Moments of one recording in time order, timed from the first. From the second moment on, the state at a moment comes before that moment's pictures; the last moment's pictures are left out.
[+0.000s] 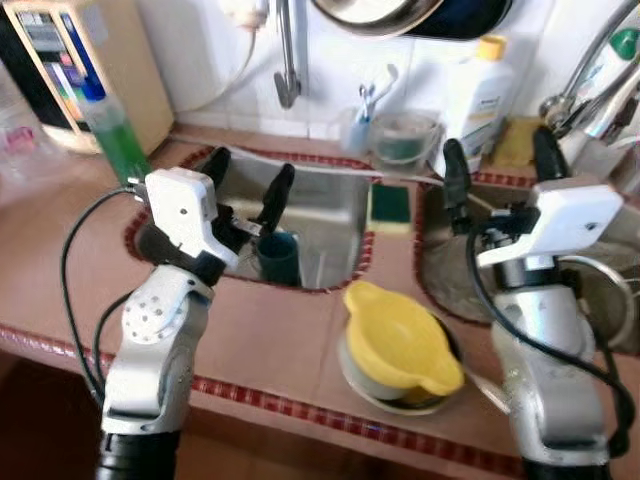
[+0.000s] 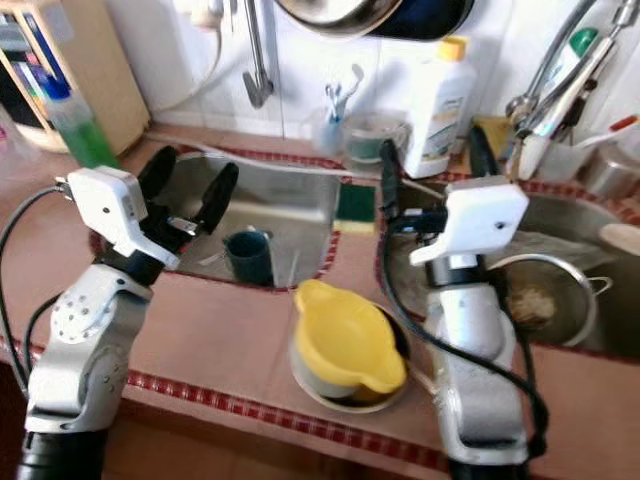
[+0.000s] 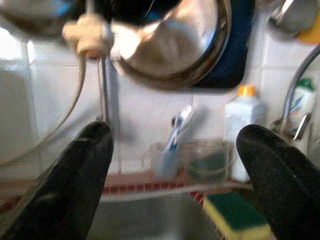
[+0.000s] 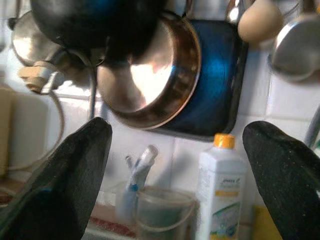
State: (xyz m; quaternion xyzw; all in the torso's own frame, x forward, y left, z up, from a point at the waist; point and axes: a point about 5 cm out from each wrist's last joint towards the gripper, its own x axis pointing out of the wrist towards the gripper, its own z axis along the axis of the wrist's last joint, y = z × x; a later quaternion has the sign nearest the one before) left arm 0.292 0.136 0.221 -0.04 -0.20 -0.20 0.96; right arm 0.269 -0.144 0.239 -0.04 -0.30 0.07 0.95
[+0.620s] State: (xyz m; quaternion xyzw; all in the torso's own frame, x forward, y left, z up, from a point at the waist) left arm 0.256 0.120 0.206 -0.01 -0.10 -0.36 0.93; right arm 0.215 -0.163 0.189 0.00 -0.11 0.28 0.95
